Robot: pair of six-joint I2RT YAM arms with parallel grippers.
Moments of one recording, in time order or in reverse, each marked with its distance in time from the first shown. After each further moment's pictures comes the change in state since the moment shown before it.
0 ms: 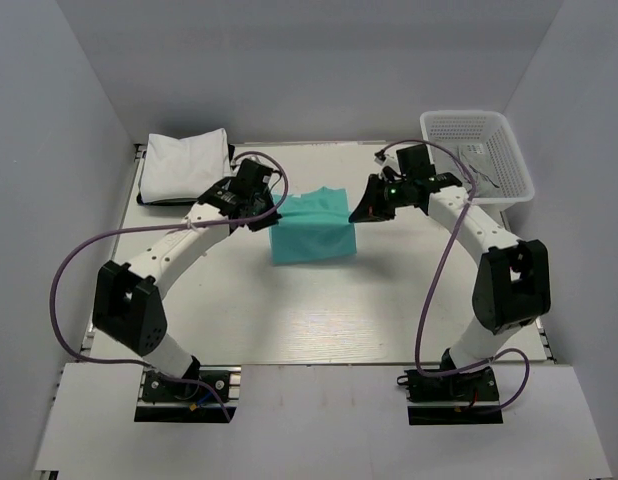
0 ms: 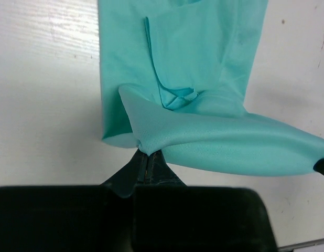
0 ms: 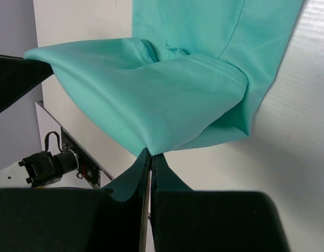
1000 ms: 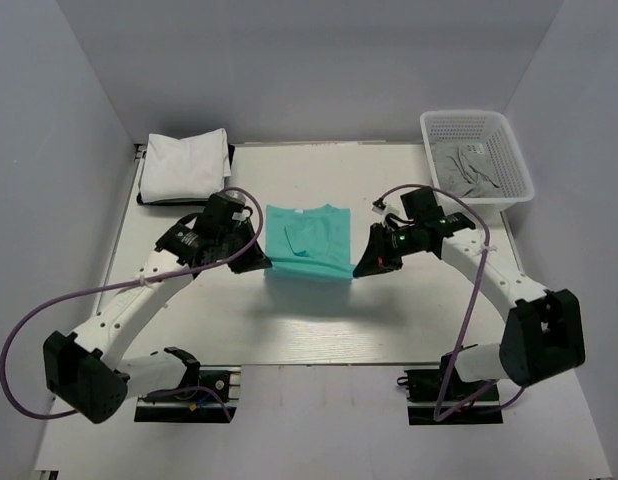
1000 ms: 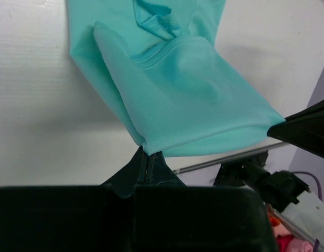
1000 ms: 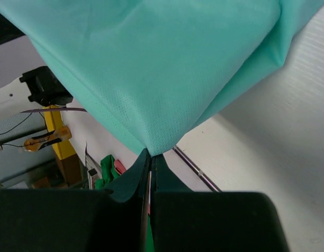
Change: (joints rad) left arm -0.007 -0.362 -0.232 -0.163 0.252 -0.063; right arm 0.060 -0.285 -0.335 -0.119 -0.158 -0.034
